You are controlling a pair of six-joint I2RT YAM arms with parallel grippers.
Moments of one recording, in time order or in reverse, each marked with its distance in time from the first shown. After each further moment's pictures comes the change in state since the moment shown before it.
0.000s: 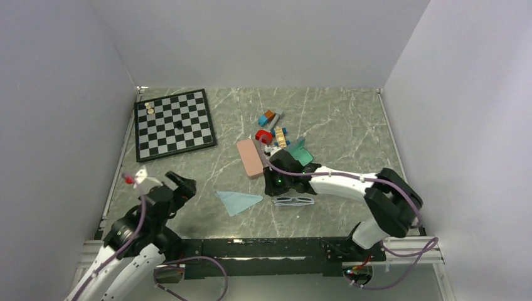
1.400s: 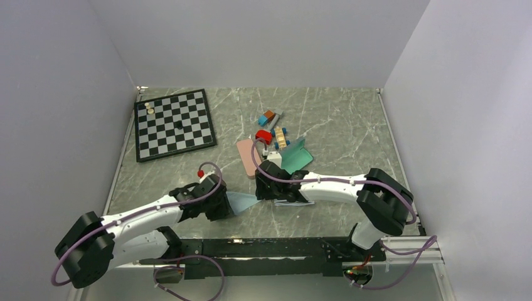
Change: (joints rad) left arm -0.193 0.859 -0.112 0.491 0.533 0.016; right arm 0.143 0.029 0.030 -0.040 0.305 0.299
